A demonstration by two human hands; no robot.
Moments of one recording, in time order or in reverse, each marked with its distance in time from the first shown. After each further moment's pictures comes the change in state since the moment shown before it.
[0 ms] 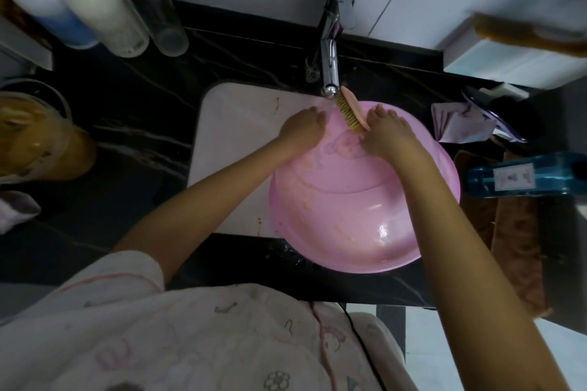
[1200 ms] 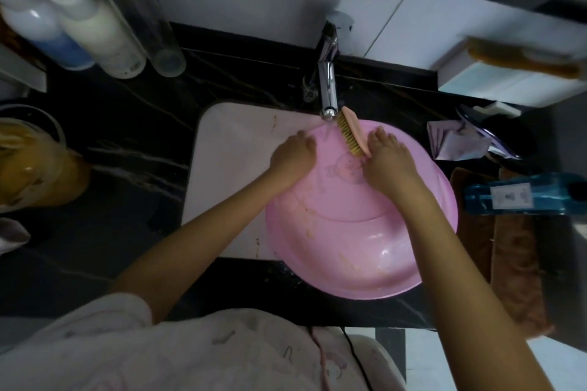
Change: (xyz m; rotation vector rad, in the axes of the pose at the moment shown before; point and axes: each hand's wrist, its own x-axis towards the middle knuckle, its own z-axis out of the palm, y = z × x) left_hand -0.017 -0.010 0.001 -0.002 0.072 -0.077; right_hand -0.012 0.003 0.009 0.094 0.061 -0.012
